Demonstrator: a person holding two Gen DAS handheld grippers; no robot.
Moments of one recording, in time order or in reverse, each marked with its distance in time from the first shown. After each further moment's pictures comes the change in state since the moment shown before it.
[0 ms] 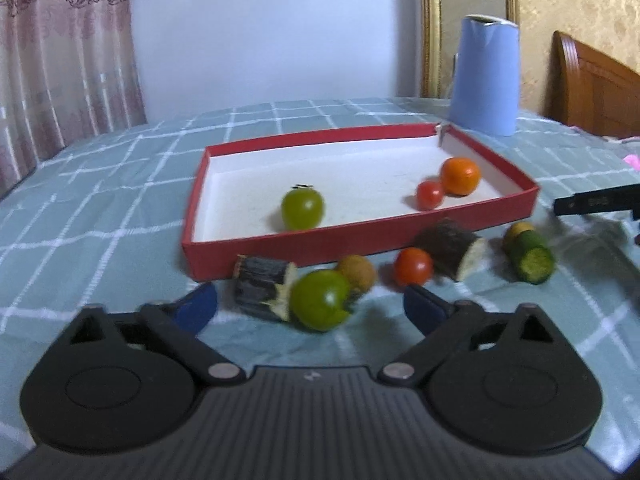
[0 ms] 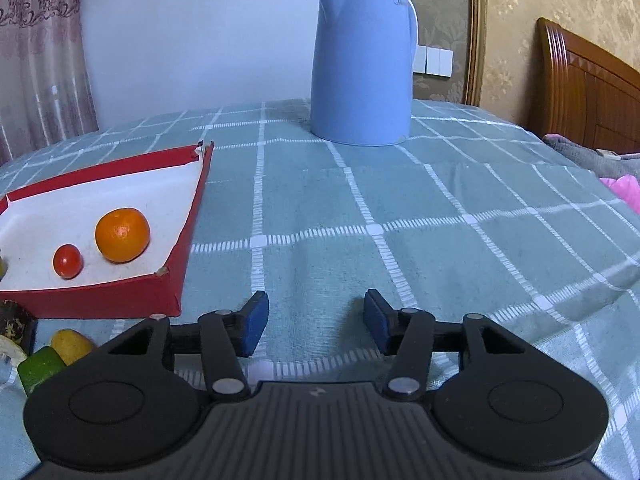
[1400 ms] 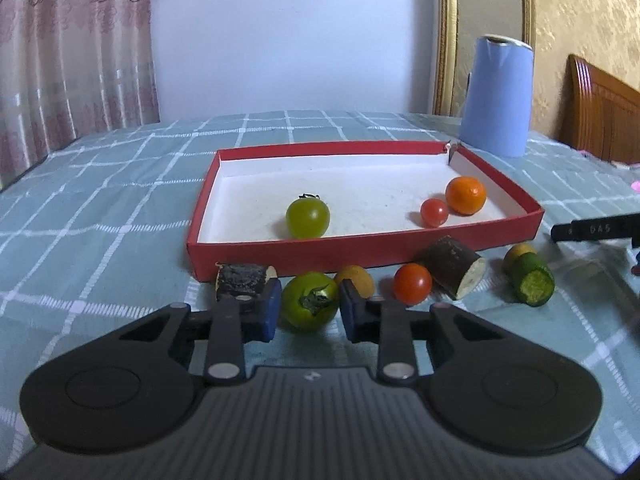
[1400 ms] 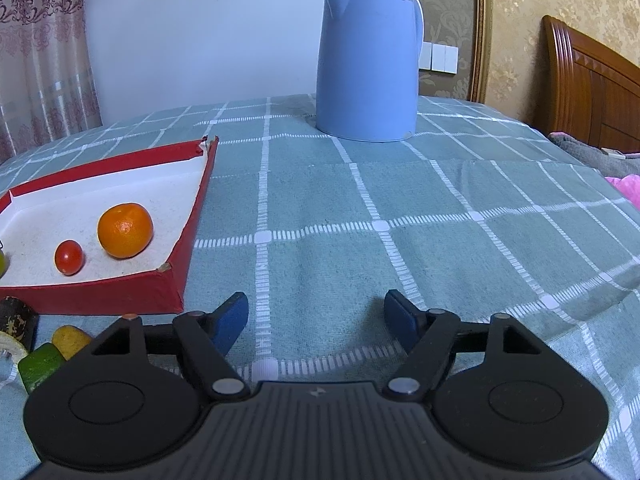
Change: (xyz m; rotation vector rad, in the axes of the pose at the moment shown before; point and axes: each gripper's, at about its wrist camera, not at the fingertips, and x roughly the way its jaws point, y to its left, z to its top) left arm -0.005 -0.003 0.000 -0.066 -0.037 0.034; right arm 0.001 0.002 -0.001 -0.012 0.013 0.009
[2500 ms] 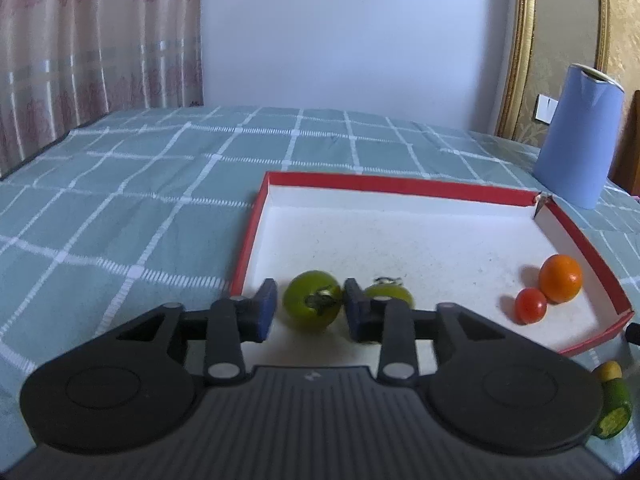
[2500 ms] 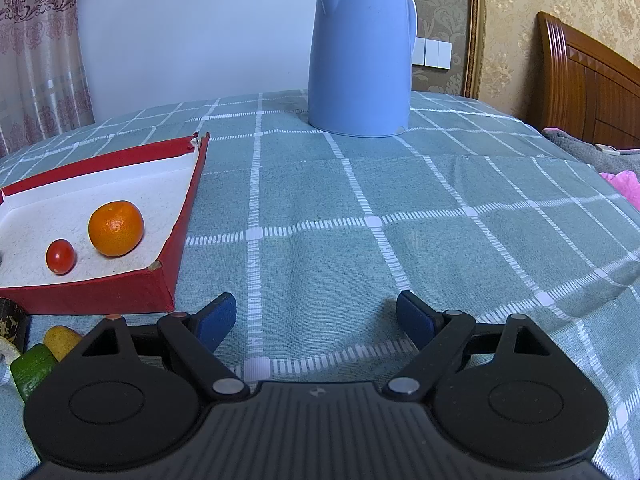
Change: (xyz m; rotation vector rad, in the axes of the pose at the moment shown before) left arm 0.074 0.036 0.055 -0.135 0.051 0.112; right arm 0.002 -0.002 0.000 0.009 0.012 -0.021
